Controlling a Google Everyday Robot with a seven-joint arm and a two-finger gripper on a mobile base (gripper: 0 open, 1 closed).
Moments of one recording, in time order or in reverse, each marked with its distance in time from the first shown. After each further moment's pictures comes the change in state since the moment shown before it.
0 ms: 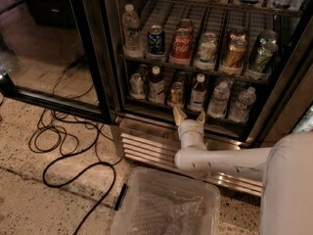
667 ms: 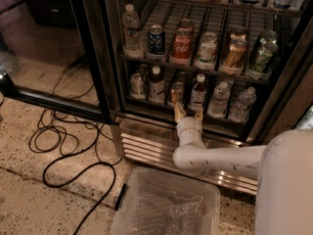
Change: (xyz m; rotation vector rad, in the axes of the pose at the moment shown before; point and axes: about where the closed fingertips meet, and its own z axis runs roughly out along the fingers) arm -0.008 0.007 0.009 -0.005 -0.037 -0.021
